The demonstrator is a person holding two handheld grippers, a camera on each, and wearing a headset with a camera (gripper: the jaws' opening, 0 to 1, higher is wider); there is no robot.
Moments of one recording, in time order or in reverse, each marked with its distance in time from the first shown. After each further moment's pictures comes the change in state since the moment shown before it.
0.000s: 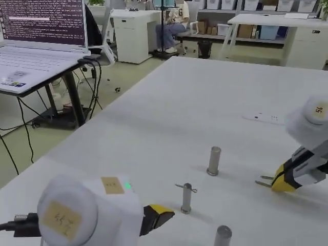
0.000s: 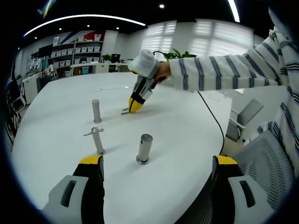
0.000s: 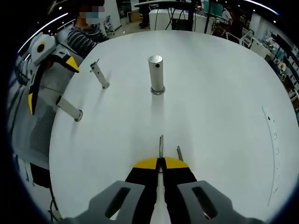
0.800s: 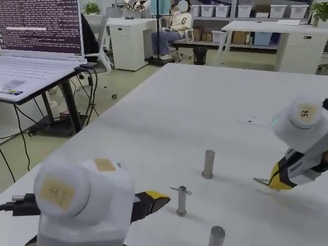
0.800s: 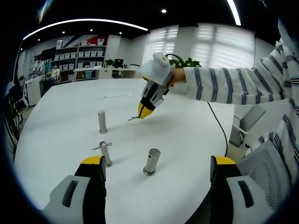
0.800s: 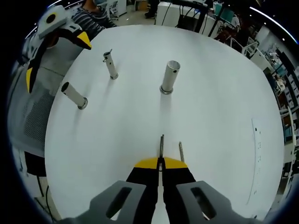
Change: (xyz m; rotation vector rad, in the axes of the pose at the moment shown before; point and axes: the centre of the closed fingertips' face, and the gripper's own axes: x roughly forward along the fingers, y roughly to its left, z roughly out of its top) left arm -0.001 0.013 0.028 -0.007 -0.055 0.020; right arm -0.032 0.010 -0.003 -0.158 0.087 -0.141
